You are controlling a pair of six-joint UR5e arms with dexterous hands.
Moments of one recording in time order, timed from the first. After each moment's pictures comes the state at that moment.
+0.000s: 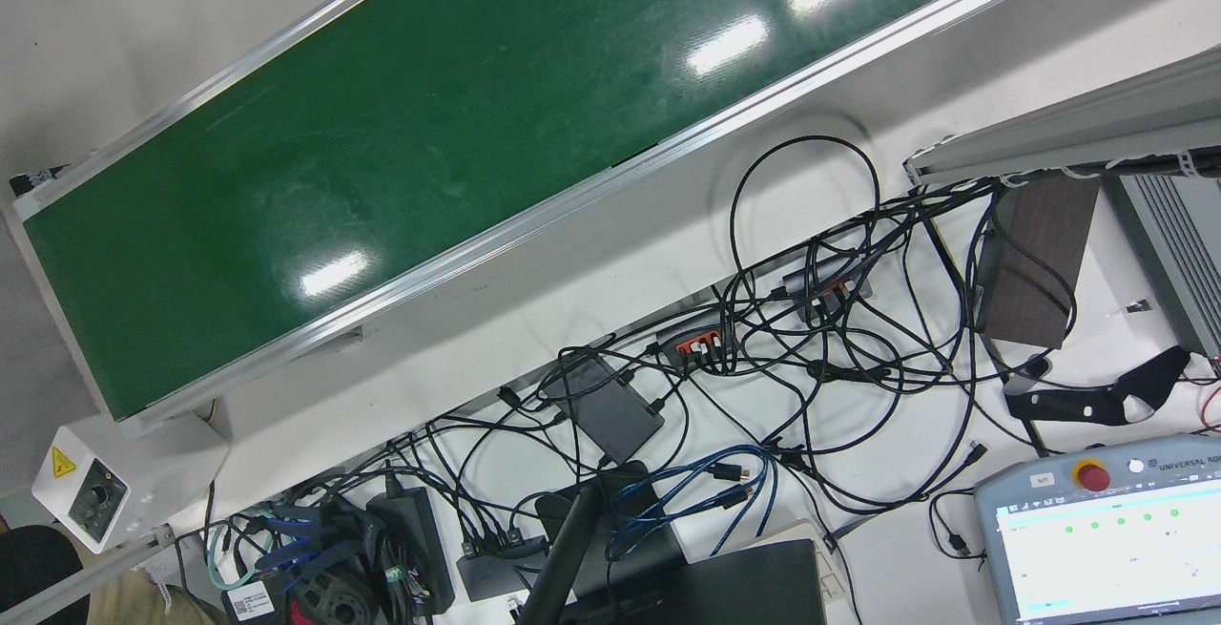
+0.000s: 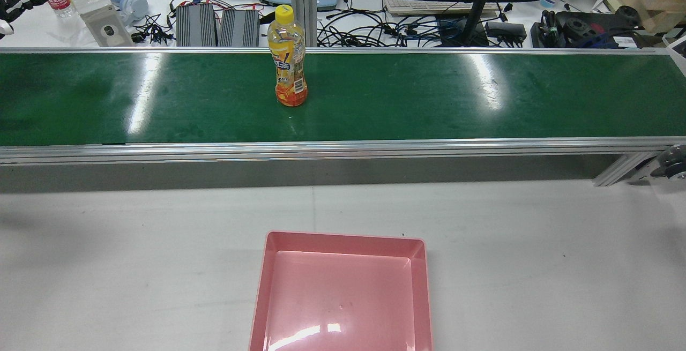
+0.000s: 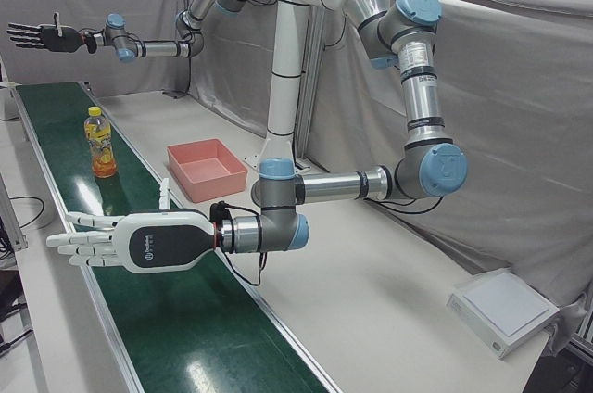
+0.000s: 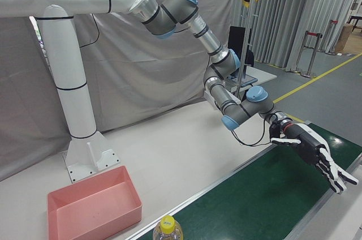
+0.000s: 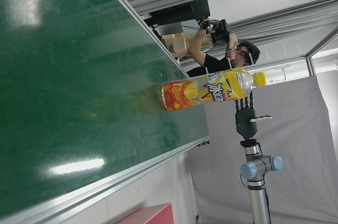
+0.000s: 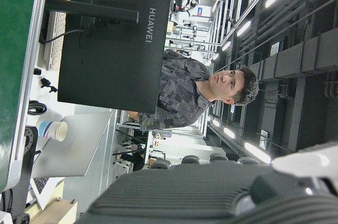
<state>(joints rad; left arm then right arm) -1.23 -1.89 -1.53 -0.06 1.49 0.34 1.57 -1.50 1.58 -3.22 -1.58 -0.10</state>
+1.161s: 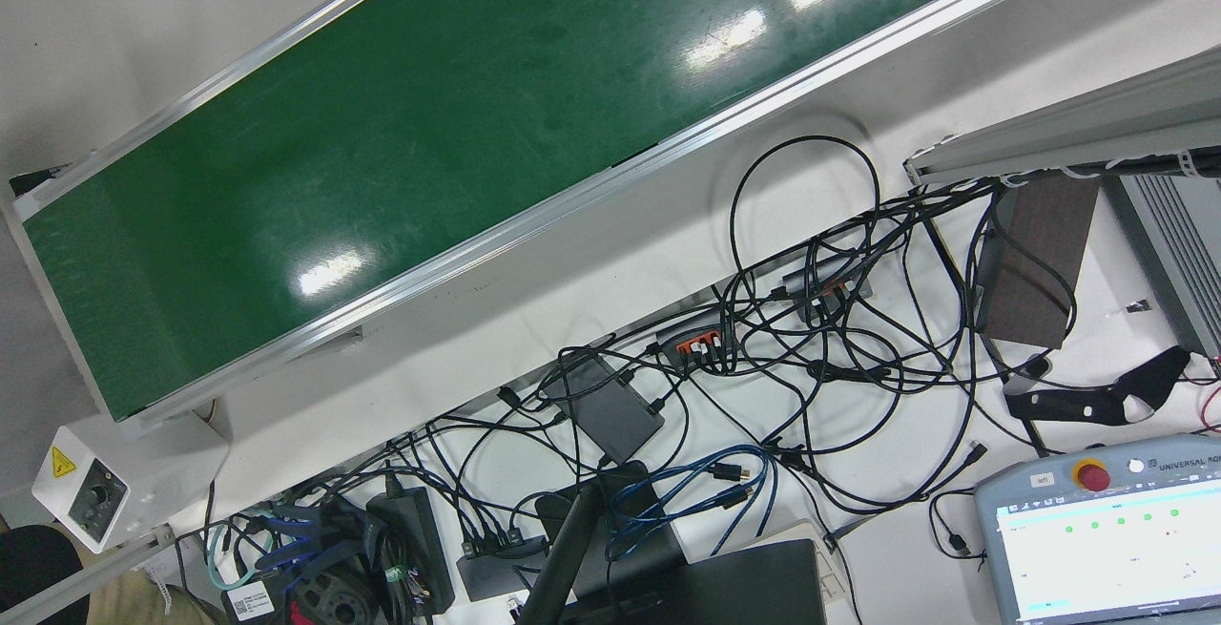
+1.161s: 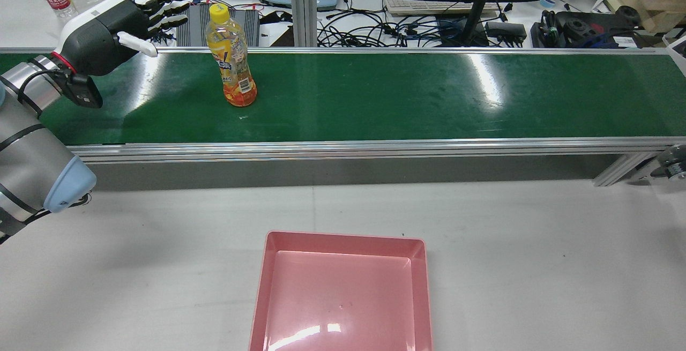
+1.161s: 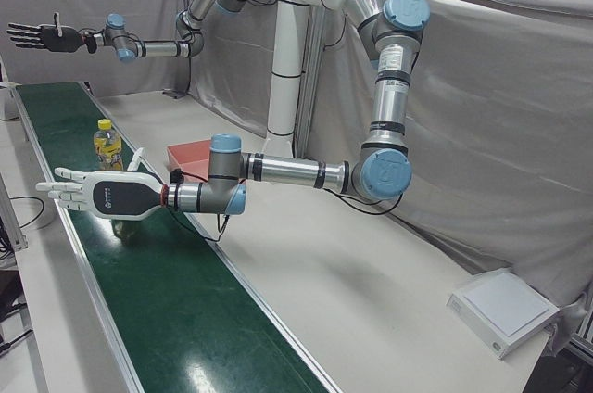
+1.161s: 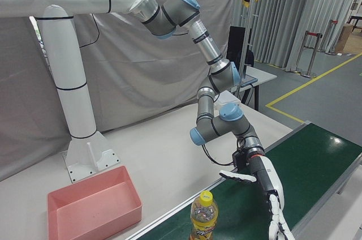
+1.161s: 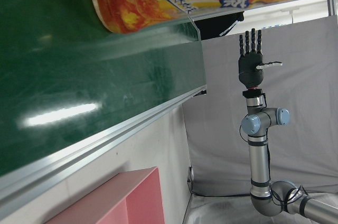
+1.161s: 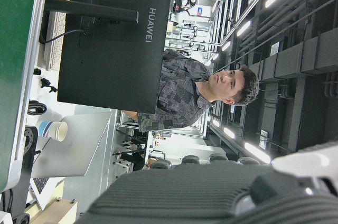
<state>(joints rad) -1.01 -2.11 -1.53 0.07 1.49 0.40 1.57 -1.50 1.58 -3.22 -1.58 -0.10</state>
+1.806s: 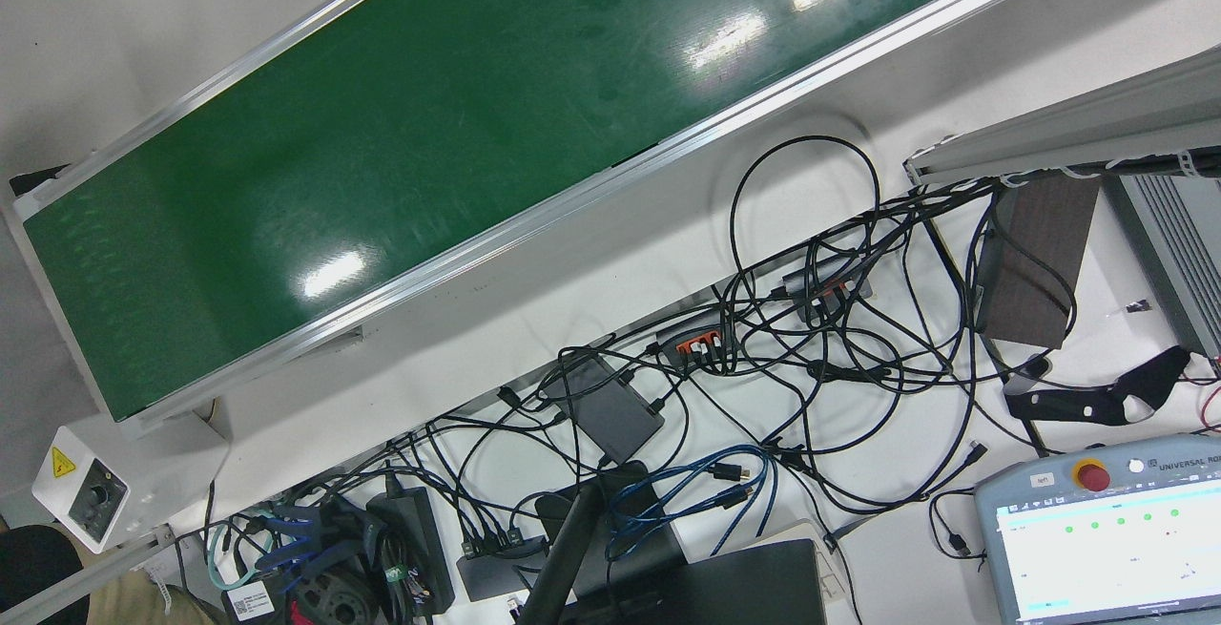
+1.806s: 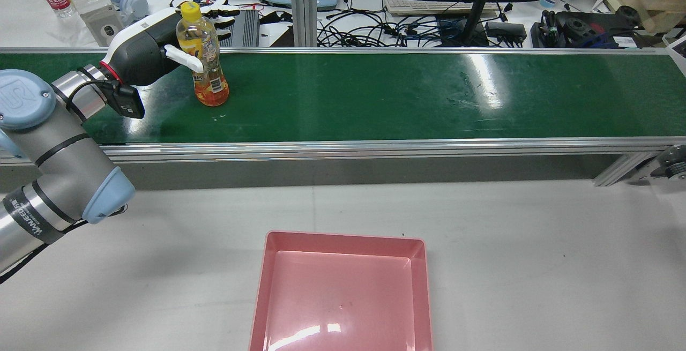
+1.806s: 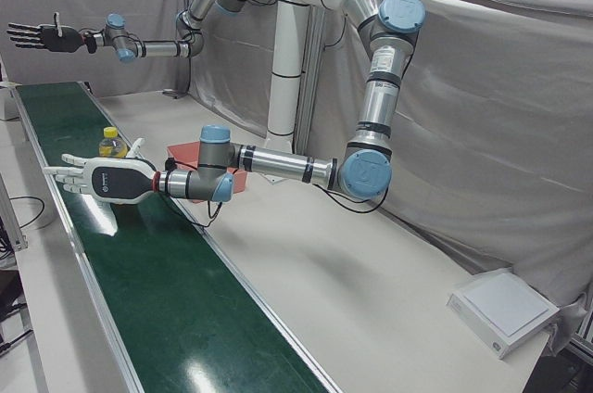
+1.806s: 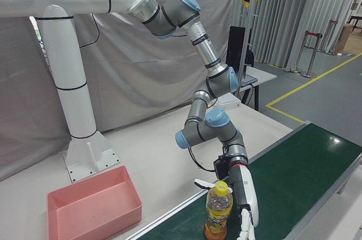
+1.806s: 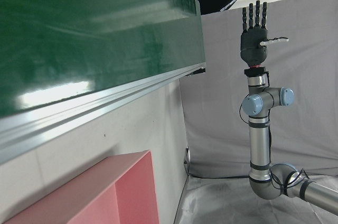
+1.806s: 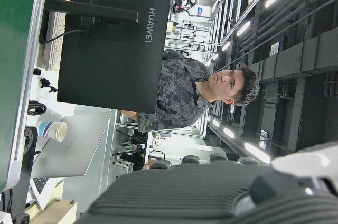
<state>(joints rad) -0.93 -2.18 -1.53 0.11 1.48 0.43 1.57 -1.50 1.58 -3.22 -1.58 -0.10</state>
